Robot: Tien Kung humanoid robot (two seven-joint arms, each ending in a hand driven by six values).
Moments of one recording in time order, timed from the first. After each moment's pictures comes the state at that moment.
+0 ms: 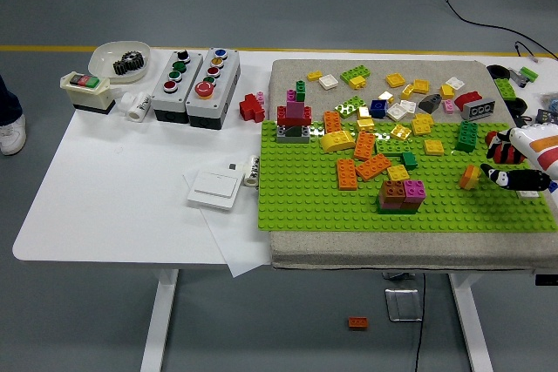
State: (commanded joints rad) left arm -0.18 0.11 -0.31 -0.31 0.86 0.16 0.38; right arm 0.47 -0.61 0.97 1.00 -2.06 -0.17 0.31
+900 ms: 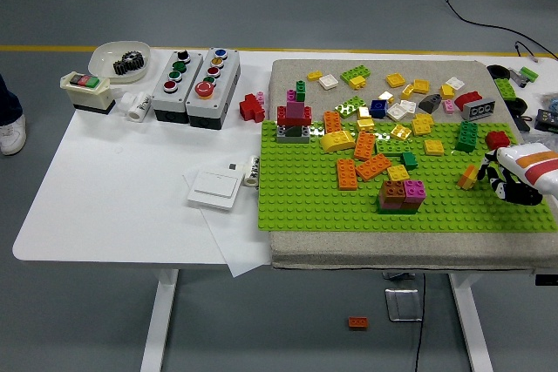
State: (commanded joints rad) left arm -0.19 0.12 -0.30 -0.31 0.85 0.16 0.38; right arm 0.49 -0.59 0.92 0.96 -2.07 -0.11 0.30
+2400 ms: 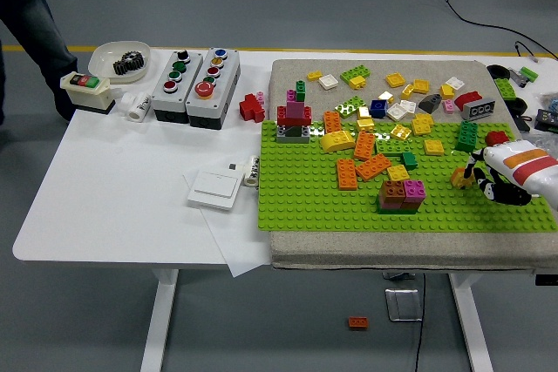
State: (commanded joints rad) left arm -0.19 0.12 -0.30 -0.31 0.87 0.15 0.38; right arm 0.47 -0.60 0.92 1.04 -2.10 -0.12 0.30
